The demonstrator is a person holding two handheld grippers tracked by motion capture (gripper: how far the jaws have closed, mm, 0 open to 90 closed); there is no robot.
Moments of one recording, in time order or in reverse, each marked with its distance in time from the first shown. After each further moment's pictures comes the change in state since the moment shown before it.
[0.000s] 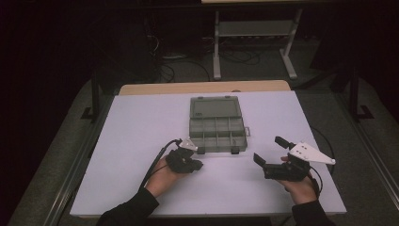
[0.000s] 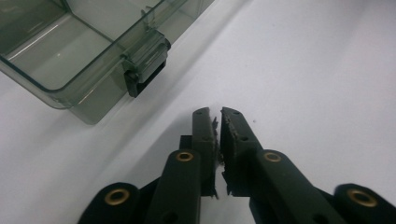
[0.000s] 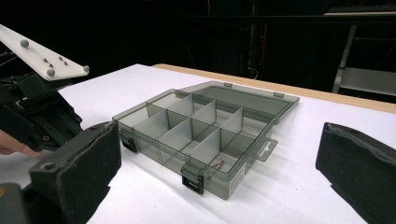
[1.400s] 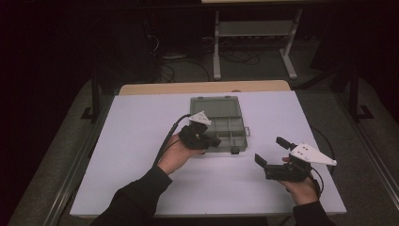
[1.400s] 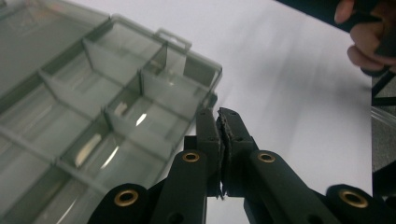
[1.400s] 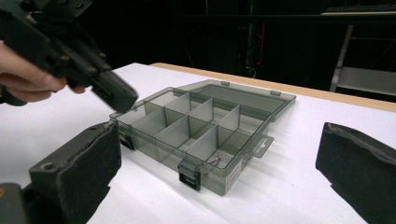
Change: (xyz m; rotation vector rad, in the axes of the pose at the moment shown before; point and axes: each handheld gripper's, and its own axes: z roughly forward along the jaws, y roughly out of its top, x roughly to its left) left arm -0.005 0.089 -0.018 -0.152 -0.109 0.071; right arm -0.002 -0.002 -0.003 0.003 -0.009 -0.003
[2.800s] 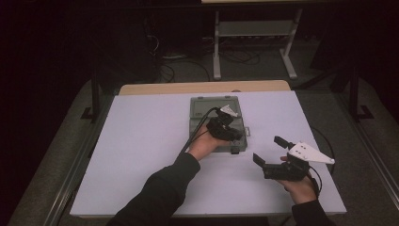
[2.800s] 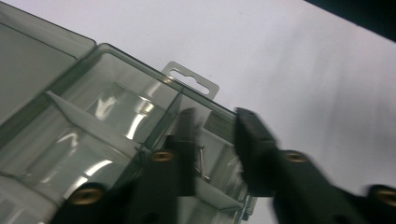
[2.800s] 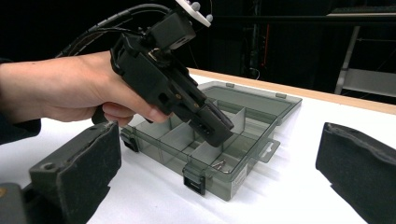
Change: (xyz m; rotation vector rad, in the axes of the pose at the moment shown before) left arm 0.017 0.034 0.086 0.045 0.028 -0.025; right arm 0.002 0.002 0.004 -0.001 0.017 -0.005
